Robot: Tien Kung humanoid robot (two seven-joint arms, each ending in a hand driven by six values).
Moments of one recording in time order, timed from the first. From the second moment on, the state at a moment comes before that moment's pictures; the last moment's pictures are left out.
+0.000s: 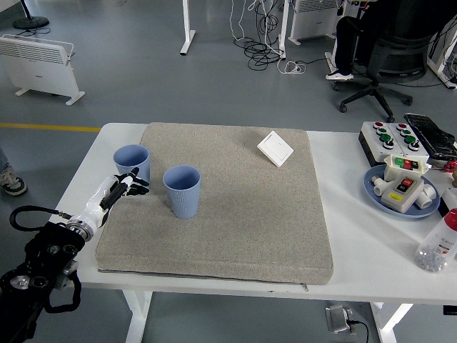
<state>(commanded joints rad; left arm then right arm) -0.64 0.20 -1.16 -0.59 1.22 -0.12 -0.29 0.06 -0.10 1.14 0.18 -0.88 -0.03 -0.17</state>
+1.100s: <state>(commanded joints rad) -0.85 0.28 -1.03 -1.01 1.94 -0.32 0.01 0.06 -0.10 1.15 0.18 -0.87 -0.03 -0.17</state>
